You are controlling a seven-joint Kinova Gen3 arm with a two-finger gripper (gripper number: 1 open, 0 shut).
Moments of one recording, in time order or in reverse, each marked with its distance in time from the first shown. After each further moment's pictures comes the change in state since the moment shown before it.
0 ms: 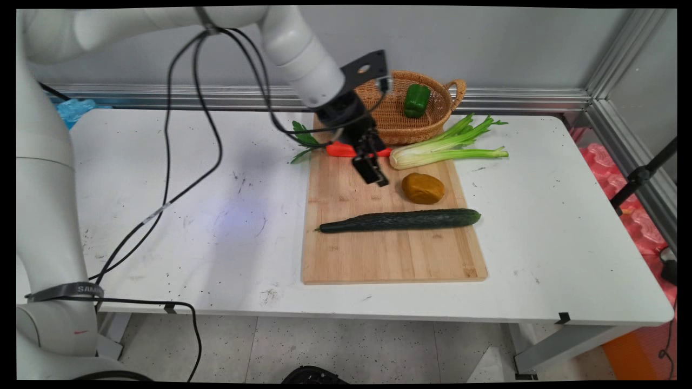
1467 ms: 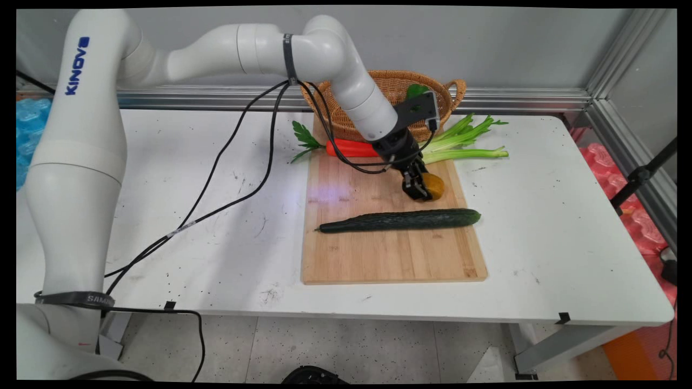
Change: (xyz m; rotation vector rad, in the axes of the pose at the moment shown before) arm 0.027 -0.036 0.129 -0.034 0.060 0.061
